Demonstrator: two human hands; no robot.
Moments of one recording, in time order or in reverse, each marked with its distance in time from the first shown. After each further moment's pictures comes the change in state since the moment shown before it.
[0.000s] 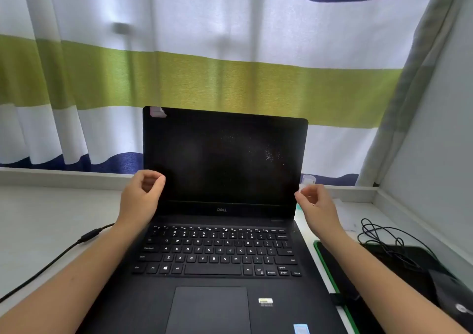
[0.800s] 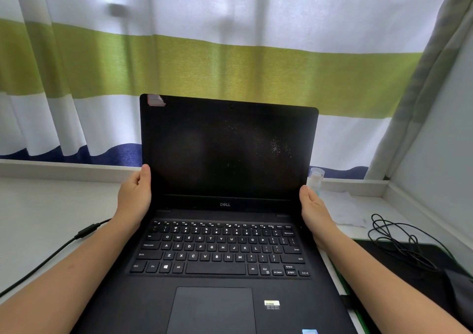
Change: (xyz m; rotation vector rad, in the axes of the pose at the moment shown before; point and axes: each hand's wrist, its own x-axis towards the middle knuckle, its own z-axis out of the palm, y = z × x) left_hand 0.014 -0.023 0.005 0.052 0.061 -0.285; right_hand 0.005 0.014 0.028 0.135 -0.084 0.214
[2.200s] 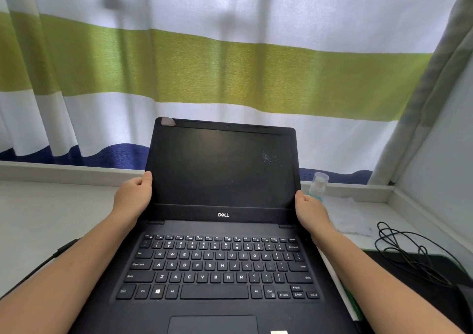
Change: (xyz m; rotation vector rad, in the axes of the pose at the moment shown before) left_hand 0.025 -0.005 0.015 0.266 -0.044 -0.035; right_hand 0.031 0.002 0.012 -0.378 0.065 0.098
